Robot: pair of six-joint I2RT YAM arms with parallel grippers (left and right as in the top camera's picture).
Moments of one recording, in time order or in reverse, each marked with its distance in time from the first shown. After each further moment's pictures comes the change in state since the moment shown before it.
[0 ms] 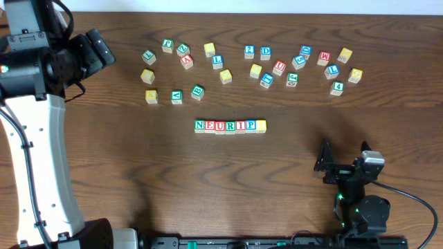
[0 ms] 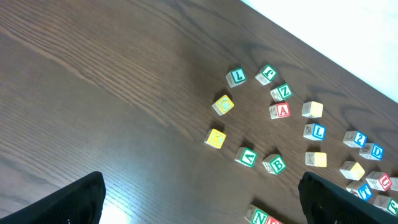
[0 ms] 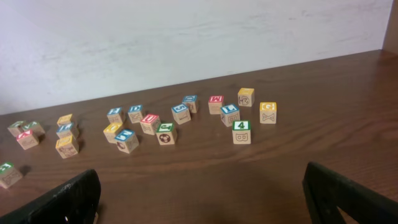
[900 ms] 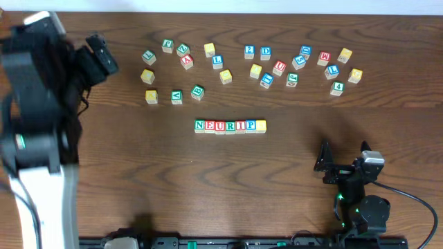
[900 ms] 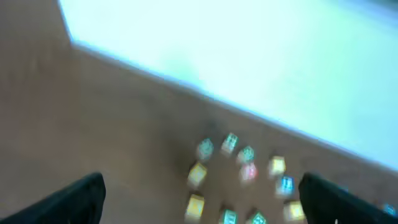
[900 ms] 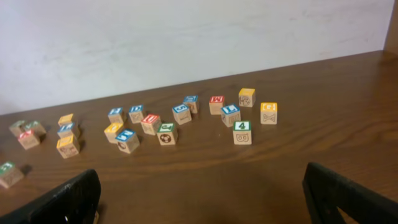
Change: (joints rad) left arm -0.050 -0.388 -0.445 0.542 -0.029 0.083; right arm 0.000 -0.001 0.000 0.000 -0.003 0.000
